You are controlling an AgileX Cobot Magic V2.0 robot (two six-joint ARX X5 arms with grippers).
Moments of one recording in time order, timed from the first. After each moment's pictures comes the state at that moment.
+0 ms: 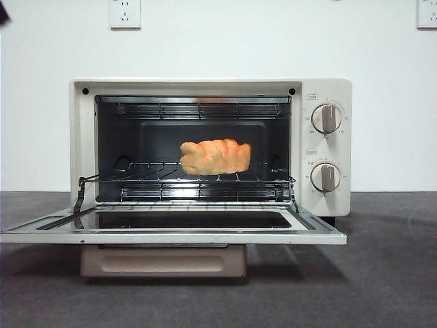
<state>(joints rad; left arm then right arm) -0.76 0.71 0.87 -0.85 -0.10 -0.25 0.71 0.75 0.89 -0.62 -0.31 0.36</state>
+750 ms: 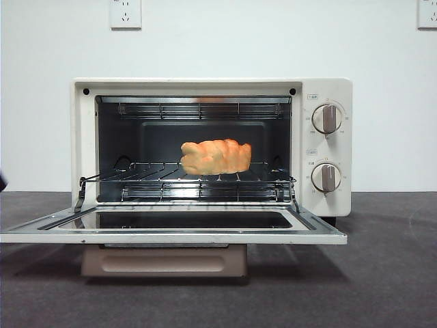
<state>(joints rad) -0.08 0.88 0.46 -0.41 0.53 -0.39 0.71 0.38 0.89 -0.96 -0.15 0.37</state>
